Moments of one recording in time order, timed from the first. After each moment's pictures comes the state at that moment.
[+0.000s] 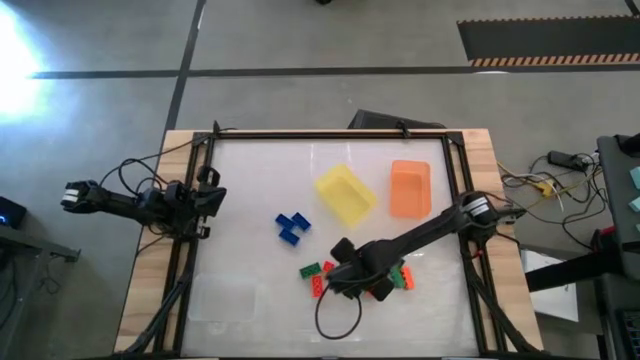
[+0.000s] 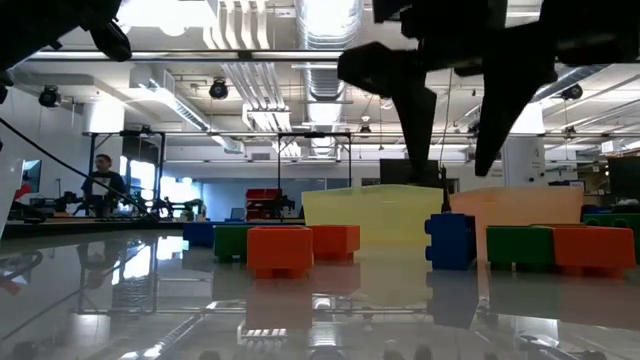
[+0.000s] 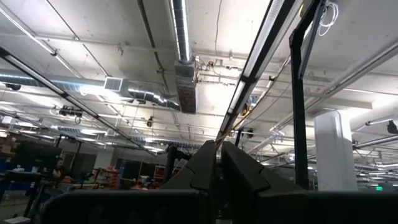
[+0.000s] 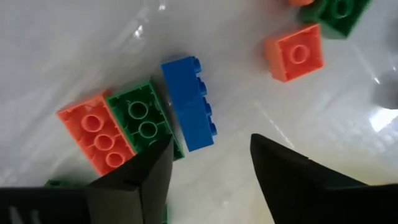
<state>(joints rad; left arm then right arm) -0.16 0.43 0.02 1.09 -0.20 0.01 0.39 2.04 1.64 -1.09 0.09 -0.43</state>
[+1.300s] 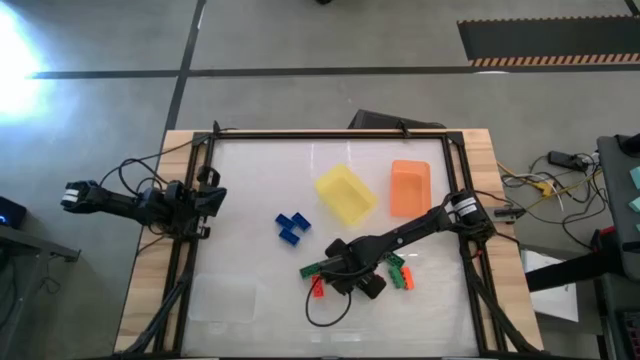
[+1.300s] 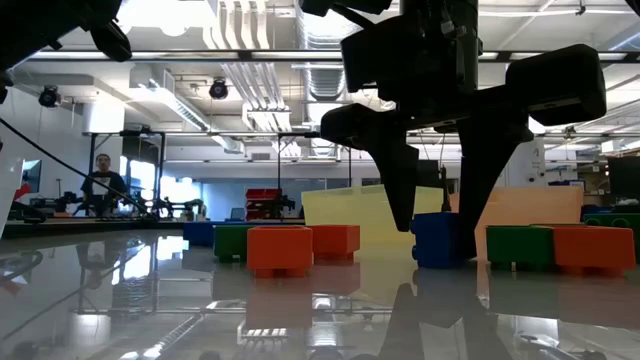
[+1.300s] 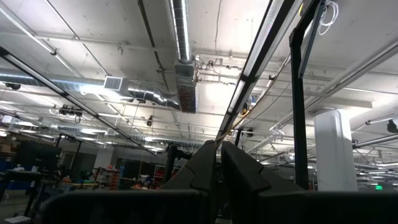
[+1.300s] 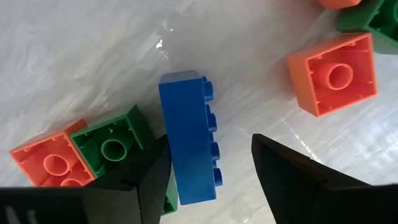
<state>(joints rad) -0.16 0.43 0.02 1.09 -0.20 0.01 0.32 2.10 1.59 -0.95 -0.04 -0.47</state>
